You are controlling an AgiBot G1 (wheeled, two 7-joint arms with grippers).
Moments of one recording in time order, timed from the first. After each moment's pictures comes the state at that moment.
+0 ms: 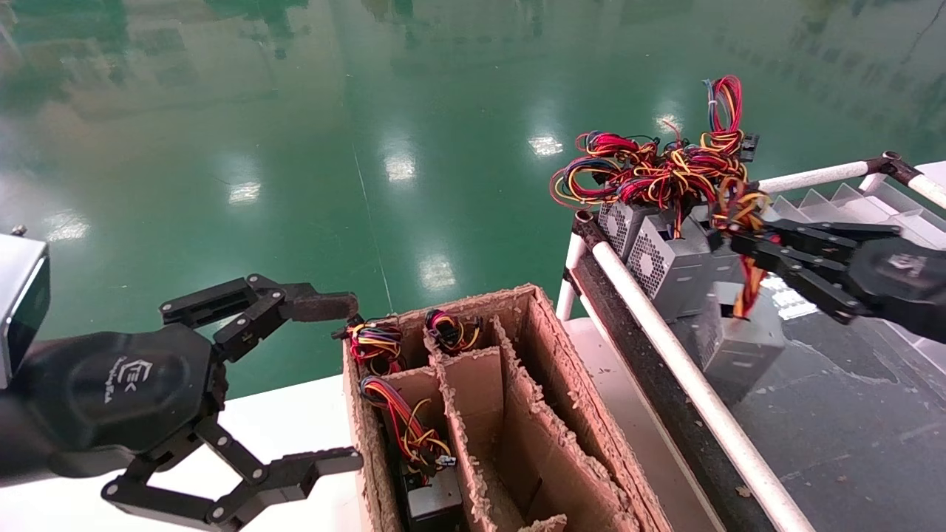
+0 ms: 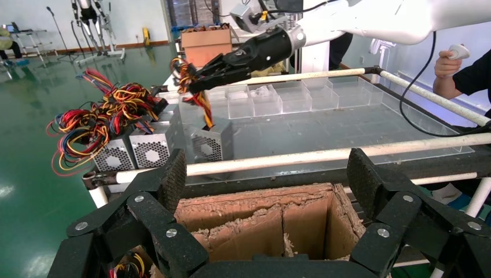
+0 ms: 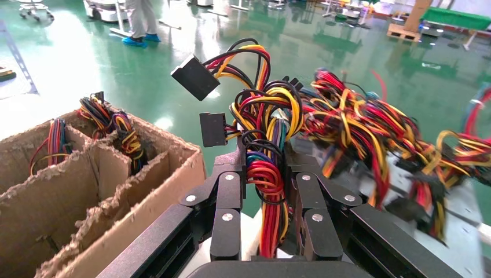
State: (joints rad) left arm -1.10 0.57 0.38 -1.26 0.66 1.45 -0.13; right arm 1.37 -0.65 -0.31 0.46 -0.98 -1.48 -0.16
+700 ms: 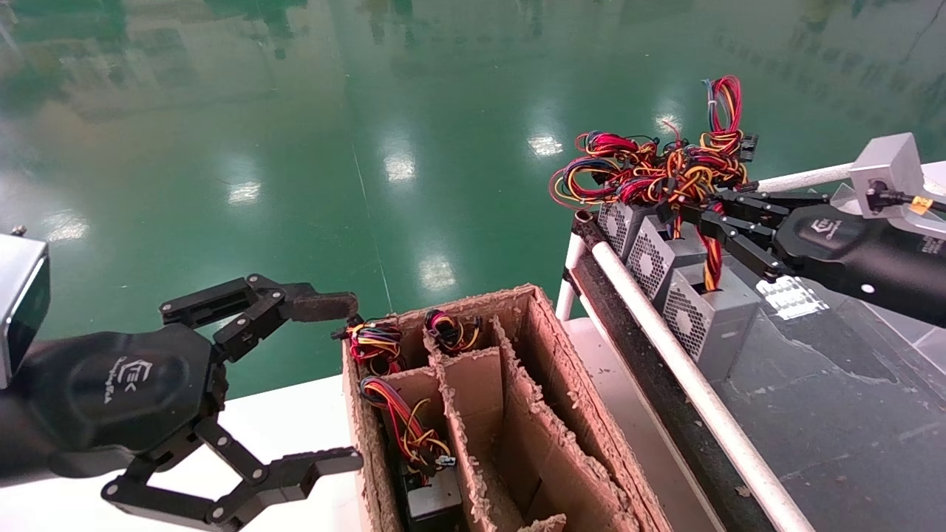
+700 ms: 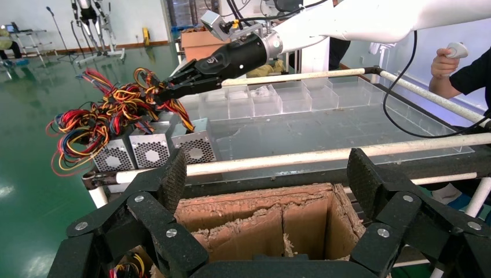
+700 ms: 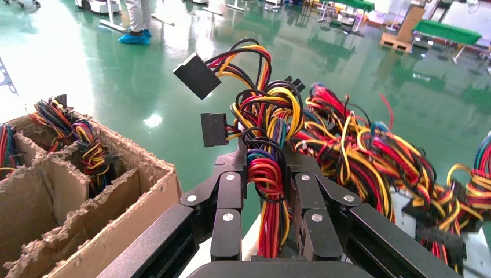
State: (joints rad) left arm -1.10 0.57 0.38 -1.26 0.66 1.45 -0.13; right arm 1.53 -0.80 -0.36 0.26 -1.06 -1.42 -0.29
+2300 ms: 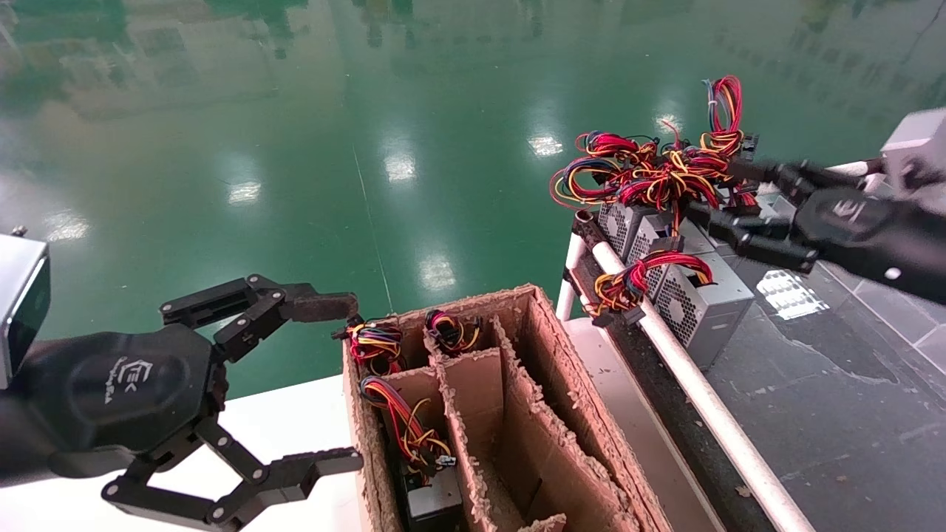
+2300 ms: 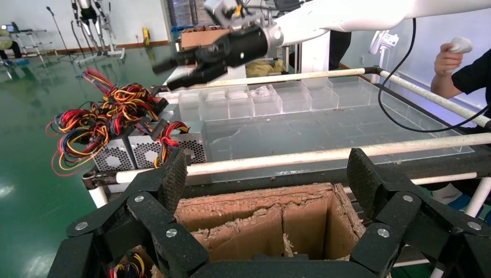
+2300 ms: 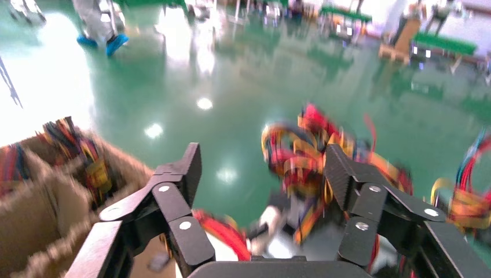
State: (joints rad) left arm -1.10 0.57 0.38 -1.26 0.66 1.45 -0.13; right arm 1.65 -0.82 -0.36 0.05 -1.07 -1.52 -0.40
